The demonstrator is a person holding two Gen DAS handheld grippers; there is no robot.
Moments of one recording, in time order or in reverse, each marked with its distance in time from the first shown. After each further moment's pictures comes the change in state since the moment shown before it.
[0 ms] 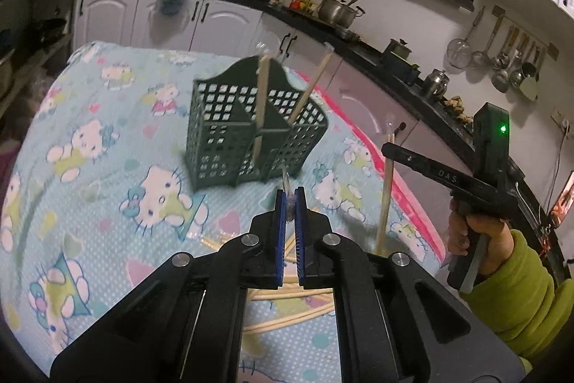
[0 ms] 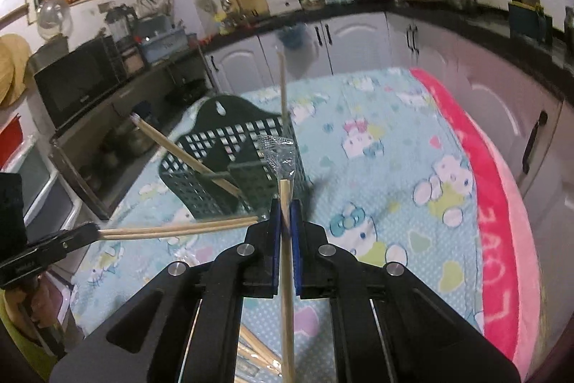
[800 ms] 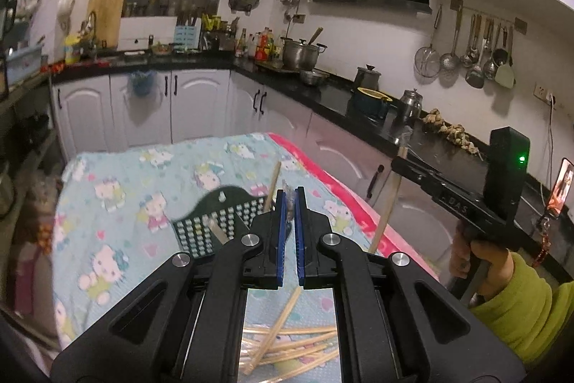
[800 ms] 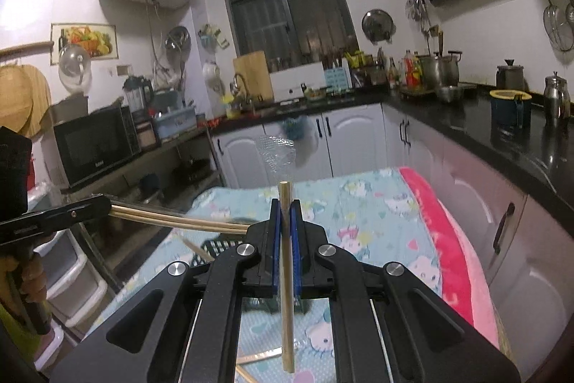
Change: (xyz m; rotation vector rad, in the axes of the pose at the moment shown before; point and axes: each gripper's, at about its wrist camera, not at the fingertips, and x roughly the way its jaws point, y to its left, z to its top) left arm -0.045 -0.074 0.109 0.247 -0.143 0.016; right arm -0.091 0.012 0.056 -0.031 -0.346 -0.007
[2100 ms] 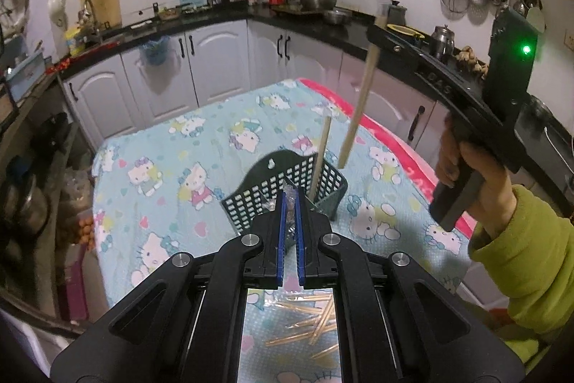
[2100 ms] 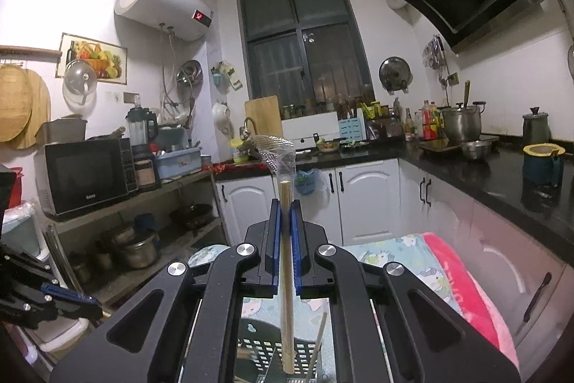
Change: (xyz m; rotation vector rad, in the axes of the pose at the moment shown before) left arm 0.037 0.035 0.011 0.097 0.279 0.110; right arm 0.098 0.031 0.053 -0.071 -0.186 0.019
